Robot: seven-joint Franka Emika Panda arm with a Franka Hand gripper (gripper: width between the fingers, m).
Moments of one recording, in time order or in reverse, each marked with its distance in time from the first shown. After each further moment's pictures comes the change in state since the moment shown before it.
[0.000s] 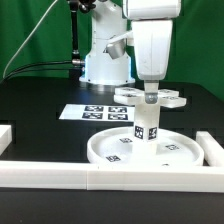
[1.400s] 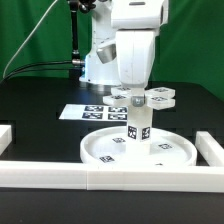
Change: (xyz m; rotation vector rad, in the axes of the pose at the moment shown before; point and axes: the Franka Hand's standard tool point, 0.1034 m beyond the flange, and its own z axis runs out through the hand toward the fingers) arm -0.015 -0.006 0.008 0.041 -0.014 0.077
